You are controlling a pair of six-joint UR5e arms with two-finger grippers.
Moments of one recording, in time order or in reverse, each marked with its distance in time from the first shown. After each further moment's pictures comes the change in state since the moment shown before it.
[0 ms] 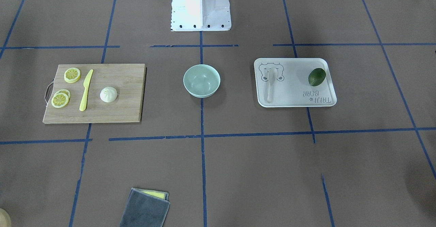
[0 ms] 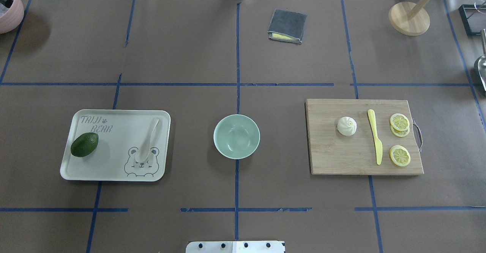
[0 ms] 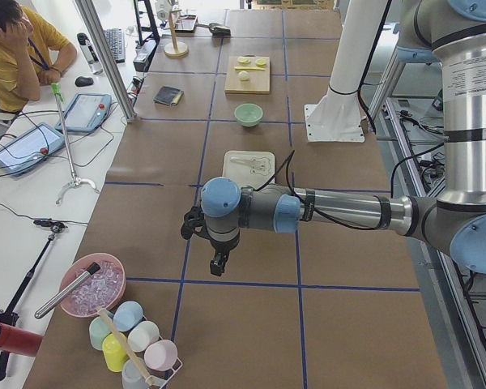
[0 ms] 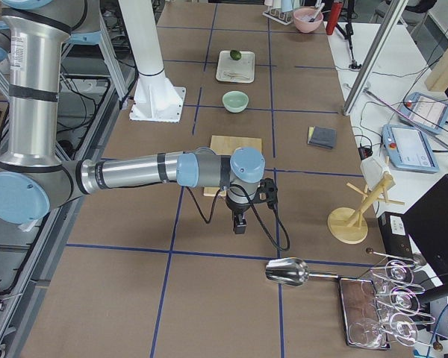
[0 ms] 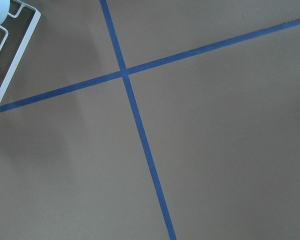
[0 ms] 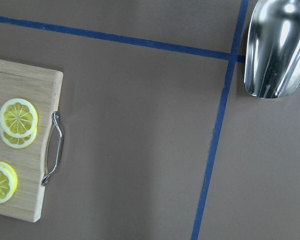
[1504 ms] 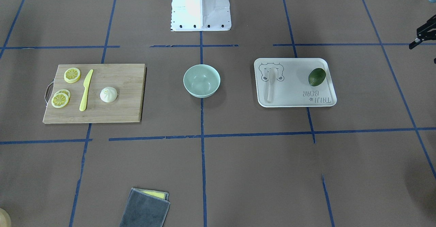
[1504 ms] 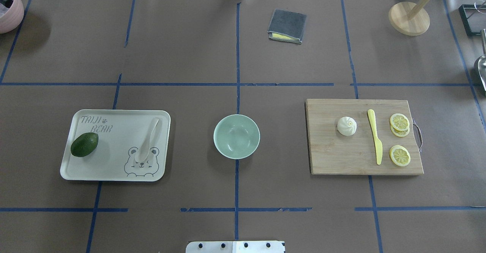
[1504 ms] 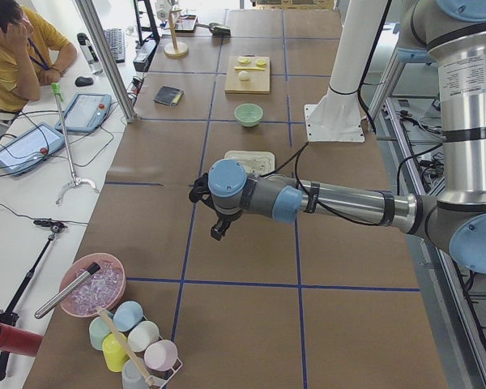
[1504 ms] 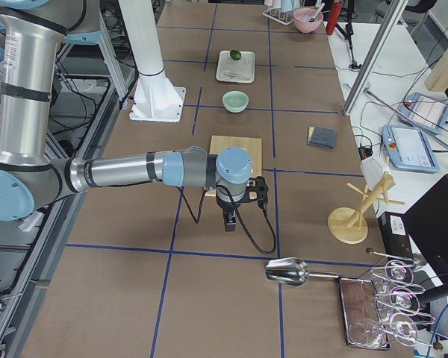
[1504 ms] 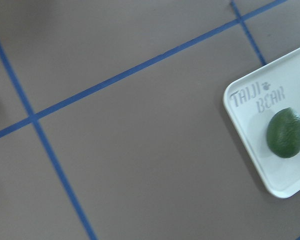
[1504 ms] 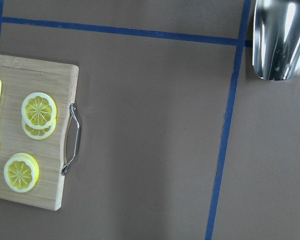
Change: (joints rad) left arm 0.120 0.031 -0.069 -0.245 -0.173 -0.056; right arm 0.021 -0.047 0.040 0.001 0.059 0.017
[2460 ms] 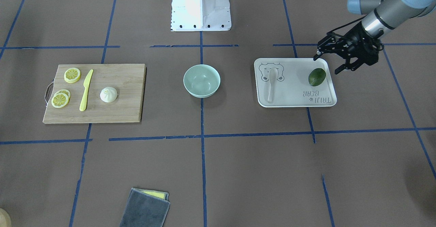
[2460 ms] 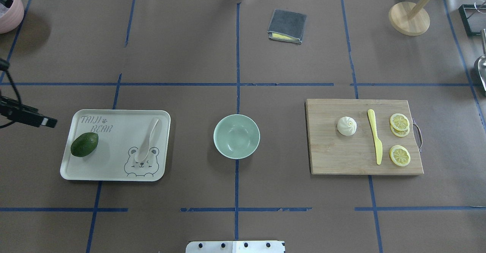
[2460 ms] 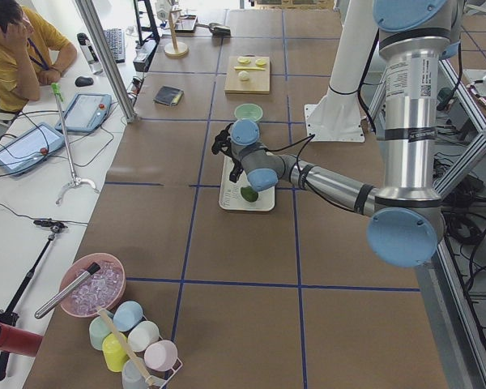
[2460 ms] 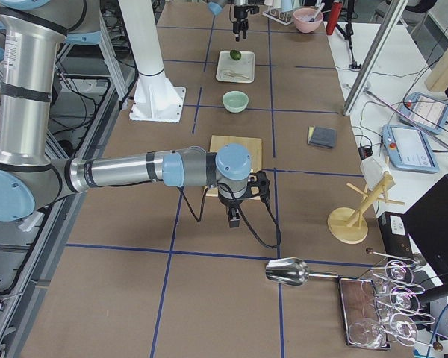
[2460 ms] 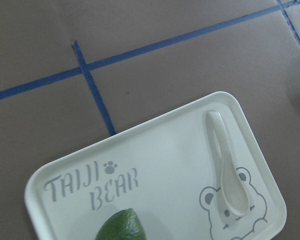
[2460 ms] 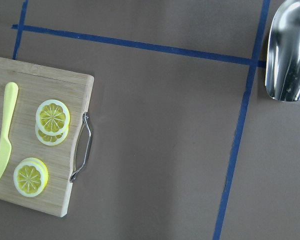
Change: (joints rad) left arm 0.585 -0.143 -0.017 -0.514 0.346 -0.880; right arm -0.004 0.000 0.002 0.067 0.009 -0.003
